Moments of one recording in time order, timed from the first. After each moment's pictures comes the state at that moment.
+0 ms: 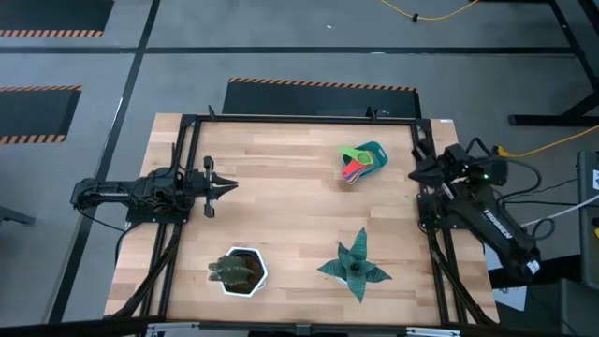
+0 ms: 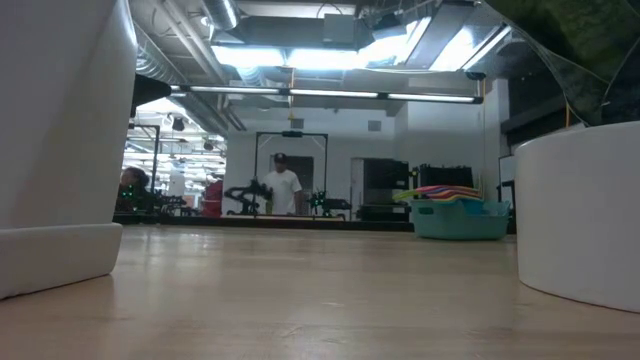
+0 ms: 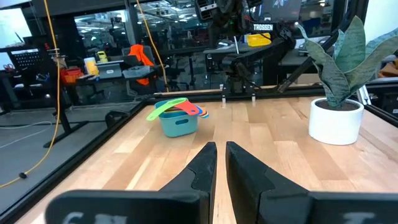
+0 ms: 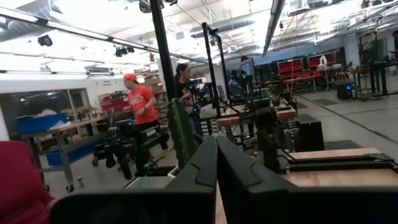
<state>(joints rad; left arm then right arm) 0.03 0.00 0.01 0.03 -0.12 0.09 -0.95 0.17 0.25 0.59 -1.16 0.80</state>
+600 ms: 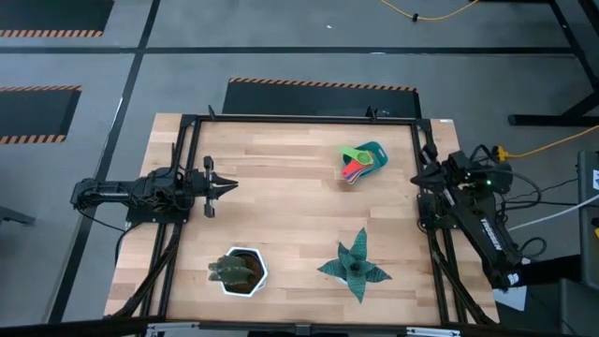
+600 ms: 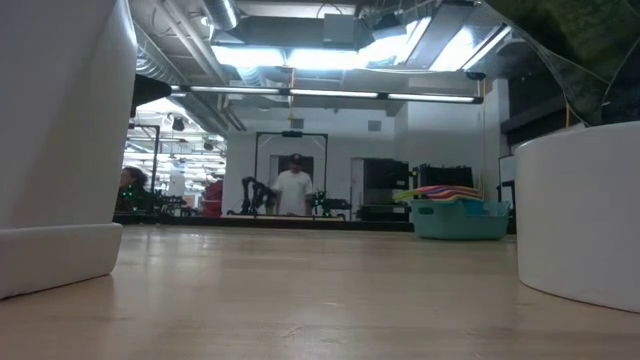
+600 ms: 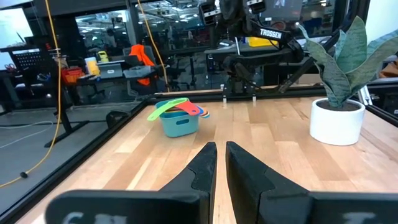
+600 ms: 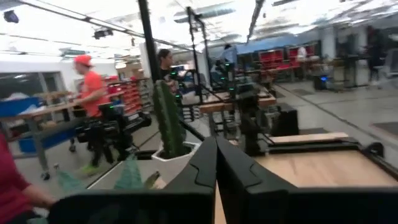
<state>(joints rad) 0.03 0.00 0.01 0.03 -0.12 0.09 -1.10 0.00 0.25 0.40 -1.28 0.77</state>
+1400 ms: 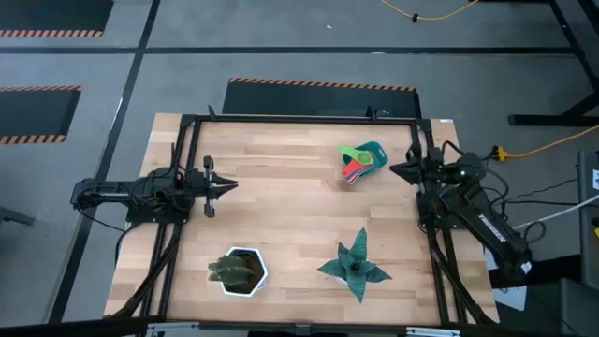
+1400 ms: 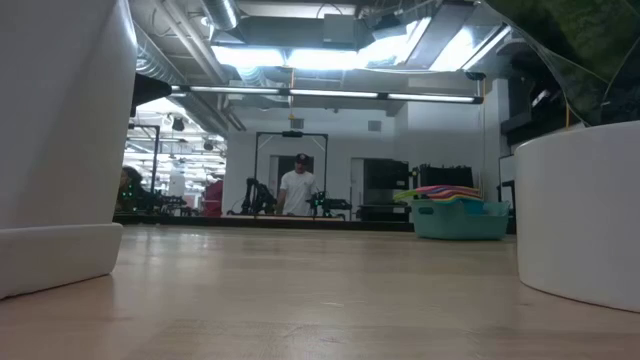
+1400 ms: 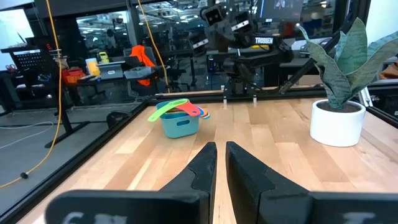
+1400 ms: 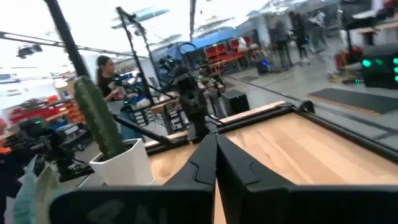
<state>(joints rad) 0.03 0.00 0.01 0.04 -0.12 0.09 -0.88 0.00 0.12 0.09 -0.84 0.46</state>
